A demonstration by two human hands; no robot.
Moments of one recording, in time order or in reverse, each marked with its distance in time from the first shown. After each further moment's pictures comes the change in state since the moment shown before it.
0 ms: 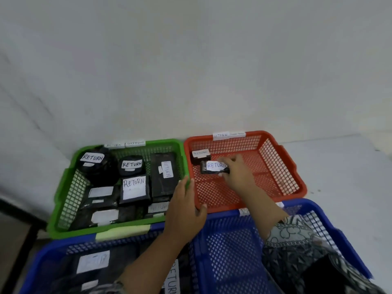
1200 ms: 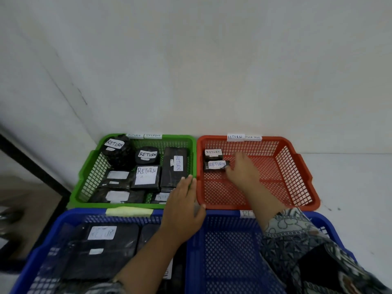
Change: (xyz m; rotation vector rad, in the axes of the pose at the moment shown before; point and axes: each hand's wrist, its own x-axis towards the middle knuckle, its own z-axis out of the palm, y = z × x) left_hand -0.028 0.010 -0.004 0.212 0.017 -0.026; right_hand 0.014 -0.004 -0.003 -0.011 0.011 -0.024
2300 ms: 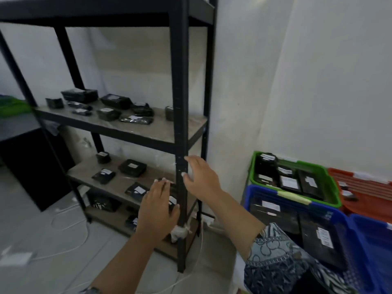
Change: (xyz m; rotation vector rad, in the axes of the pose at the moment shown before) left_hand -0.429 -0.314 -0.257 0.229 0.461 -0.396; right_hand -0.378 -0.535 0.102 0.222 -0.025 -0.842
